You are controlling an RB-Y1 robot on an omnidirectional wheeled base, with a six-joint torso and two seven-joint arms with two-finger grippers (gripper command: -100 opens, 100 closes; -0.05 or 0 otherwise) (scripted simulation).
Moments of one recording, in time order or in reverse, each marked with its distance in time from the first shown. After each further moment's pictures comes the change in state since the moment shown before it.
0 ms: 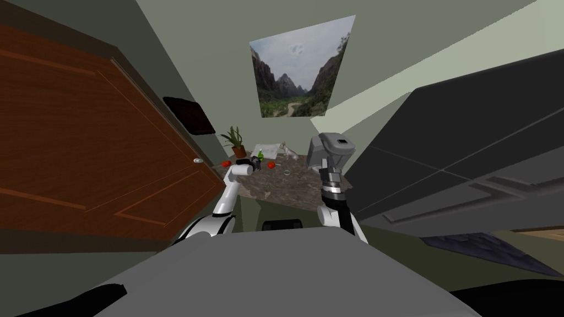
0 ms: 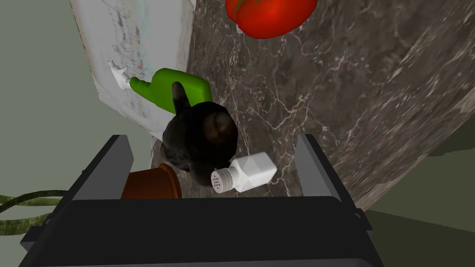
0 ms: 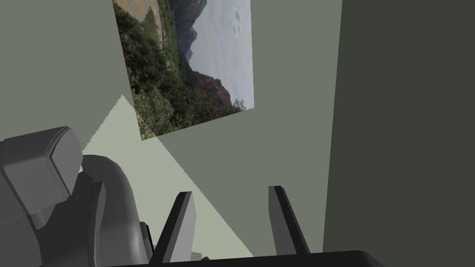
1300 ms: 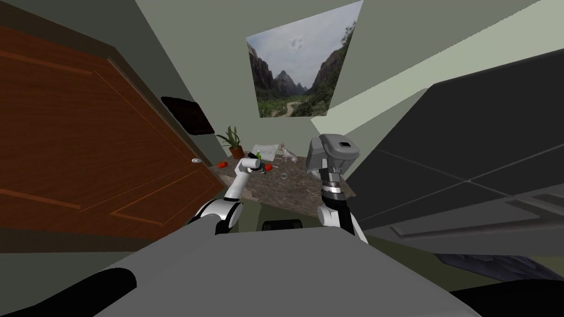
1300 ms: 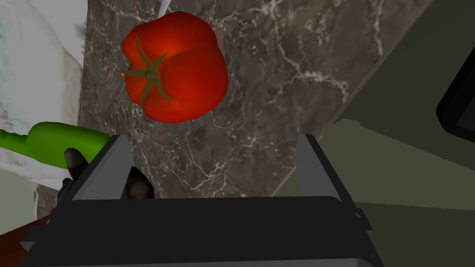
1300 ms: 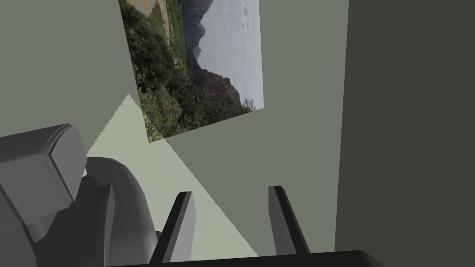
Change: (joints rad) left arm -0.216 -0.033 -0.049 0.250 0.018 0.322 0.151; right arm 0.000 0.000 0.000 0.000 0.000 0.000 0.000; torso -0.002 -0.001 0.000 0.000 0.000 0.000
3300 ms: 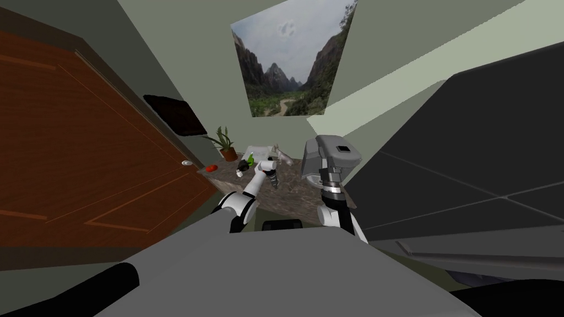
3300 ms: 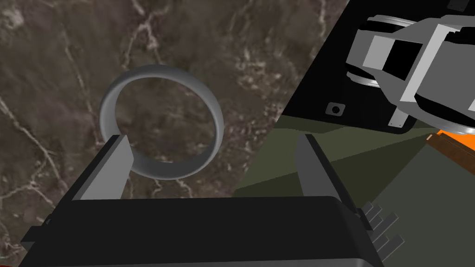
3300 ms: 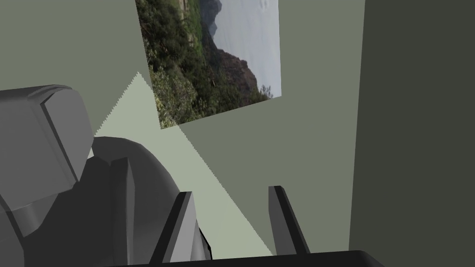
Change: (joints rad) left arm -0.144 -0.222 -0.075 0.313 0.005 0.367 0.193; right arm 0.000 0.000 0.000 0.000 0.000 0.000 0.000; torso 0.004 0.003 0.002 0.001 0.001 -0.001
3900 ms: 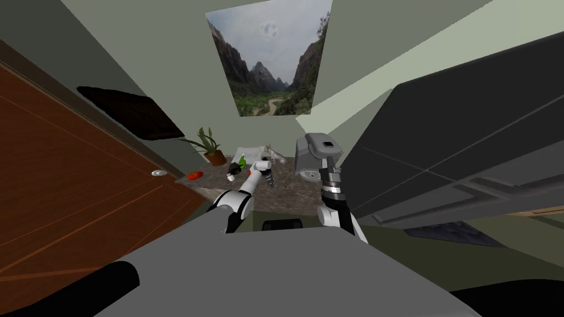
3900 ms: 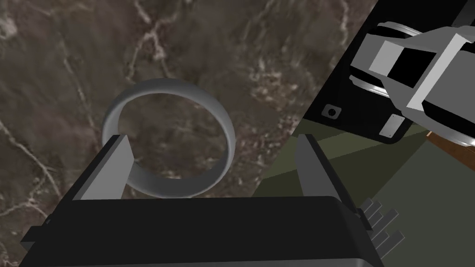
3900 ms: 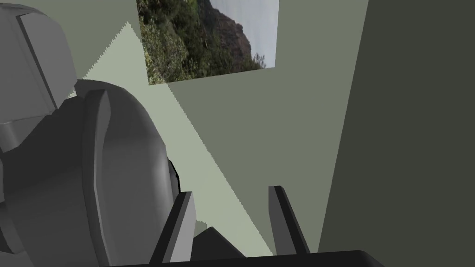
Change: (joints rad) left arm -0.018 0.065 0.067 0.093 -0.004 -0.060 0.031; right arm 0.000 0.000 0.000 0.000 0.000 0.000 0.000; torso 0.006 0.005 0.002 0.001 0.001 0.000
